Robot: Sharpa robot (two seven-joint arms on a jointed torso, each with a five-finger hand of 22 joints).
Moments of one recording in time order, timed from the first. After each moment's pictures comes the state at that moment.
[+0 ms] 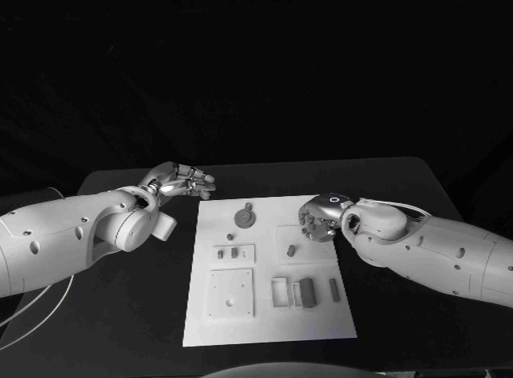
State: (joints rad) left arm 1.21 -0.89 -0.13 1.39 -0.32 -0.30 0.21; left_hand 1.15 -0.15 0.58 -0.26 0.06 0.84 0.19 0.30 0.46 1.08 0.16 0.07 0.21 0.83 0.12 0.76 0.24 0.05 0.88 0.02 0.08 1.09; right arm 1.11 -0.64 -0.11 1.27 -1.74 -0.17 -0.12; right_hand 1.12 -0.12 0.57 -0.29 0.15 0.85 0.14 0.35 0.47 1.05 0.10 0.35 0.23 1.11 0.00 1.46 0.65 0.25 1.00 0.04 0.89 1.31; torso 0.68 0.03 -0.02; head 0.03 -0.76
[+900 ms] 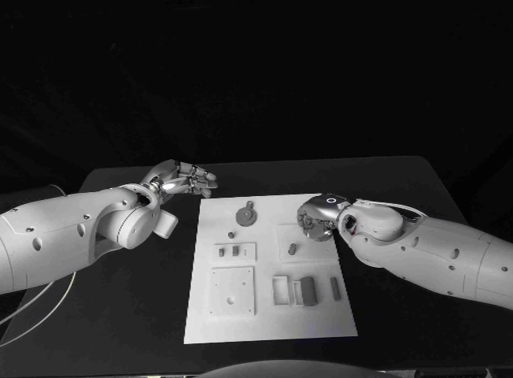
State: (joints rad) left arm 1.21 -0.89 -0.13 1.39 -0.32 -0.30 0.21; left_hand 1.14 -0.15 0.57 -0.26 0.06 0.84 0.19 0.30 0.46 1.09 0.16 0.07 0.21 0.83 0.12 0.76 0.25 0.05 0.89 0.02 0.08 1.08; right arm 1.10 -0.62 -0.11 1.25 -1.76 -0.17 -0.11; right_hand 1.17 -0.02 0.59 -0.29 0.15 0.89 0.14 0.39 0.53 1.09 0.10 0.31 0.22 1.08 -0.01 1.40 0.62 0.25 0.98 0.06 0.86 1.31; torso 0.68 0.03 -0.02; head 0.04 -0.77
